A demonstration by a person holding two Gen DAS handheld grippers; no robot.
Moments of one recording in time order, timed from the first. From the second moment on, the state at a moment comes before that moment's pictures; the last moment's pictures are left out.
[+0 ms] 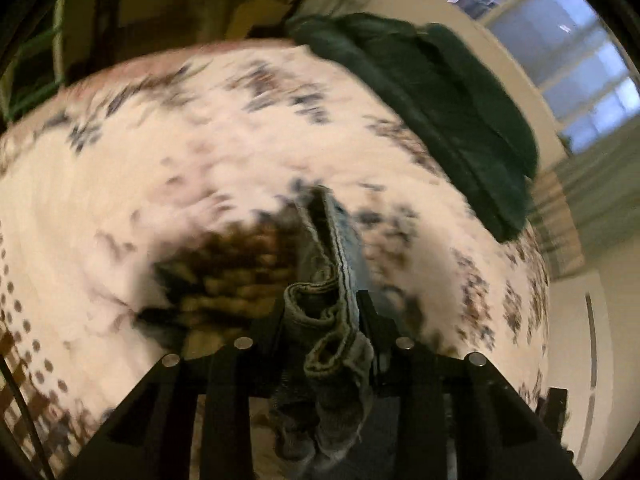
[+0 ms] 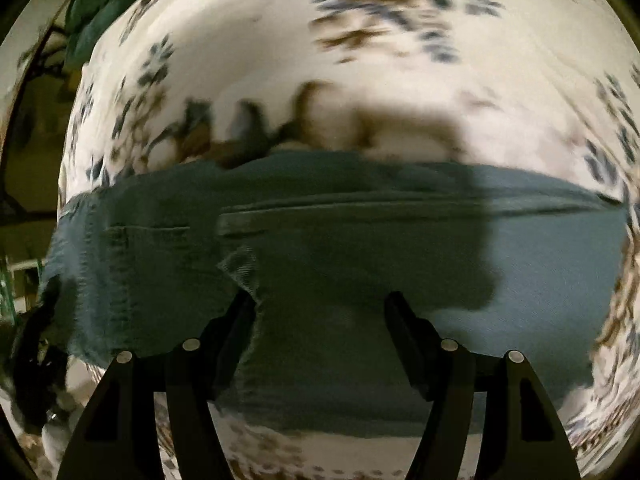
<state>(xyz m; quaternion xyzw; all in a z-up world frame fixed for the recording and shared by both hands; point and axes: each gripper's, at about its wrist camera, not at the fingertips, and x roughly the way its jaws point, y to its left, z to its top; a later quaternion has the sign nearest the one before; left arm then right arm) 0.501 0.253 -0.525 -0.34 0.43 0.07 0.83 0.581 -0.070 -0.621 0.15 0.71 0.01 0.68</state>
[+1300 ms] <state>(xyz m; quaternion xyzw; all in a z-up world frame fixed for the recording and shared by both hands) 0.446 -0.006 -0.505 -0.10 0.54 -0.11 0.83 0.570 -0.209 -0.631 0.32 0.66 0.16 0.67</state>
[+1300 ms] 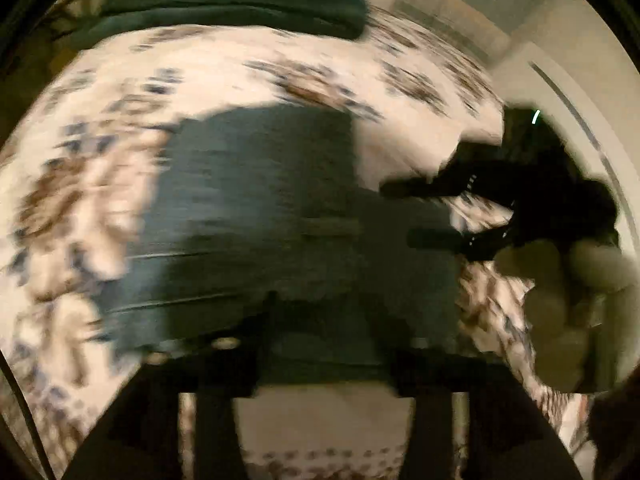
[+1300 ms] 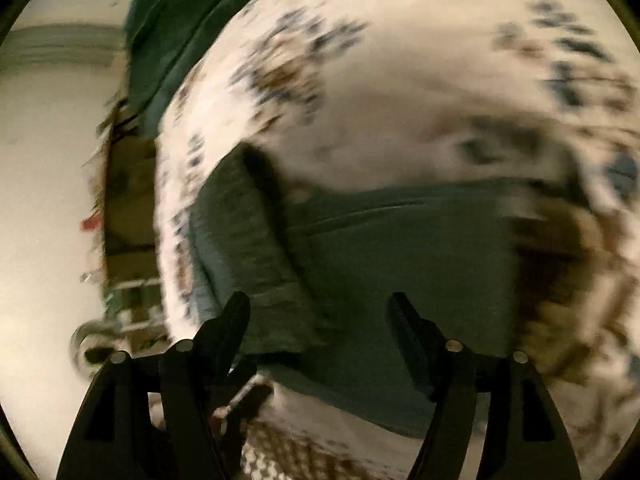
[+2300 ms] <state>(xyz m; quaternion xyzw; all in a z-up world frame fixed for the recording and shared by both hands) 0.519 0.051 -0.540 -0.10 0.60 0.00 0.79 0.436 -0.310 -0.623 0.39 0.60 0.01 0.70</state>
